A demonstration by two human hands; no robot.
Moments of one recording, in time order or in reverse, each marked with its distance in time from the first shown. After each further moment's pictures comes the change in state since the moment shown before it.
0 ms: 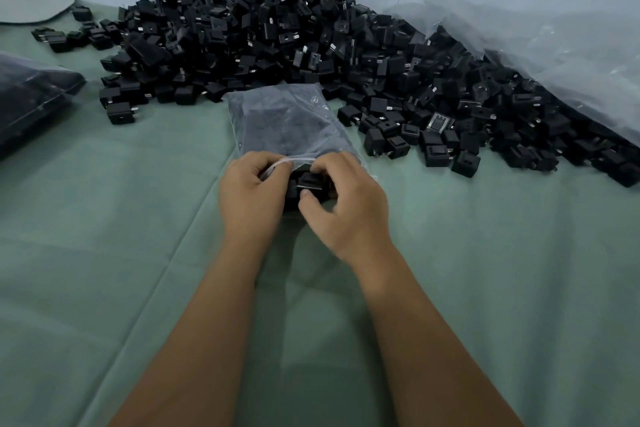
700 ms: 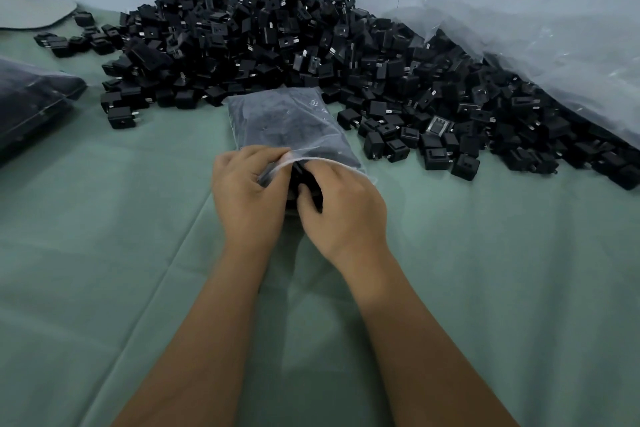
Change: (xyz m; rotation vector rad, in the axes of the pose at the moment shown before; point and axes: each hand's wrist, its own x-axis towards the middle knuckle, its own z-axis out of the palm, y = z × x) left_hand -0.002 0.000 0.000 0.156 0.139 0.307; right_hand 0.003 -0.005 0.007 -0.250 -0.017 0.012
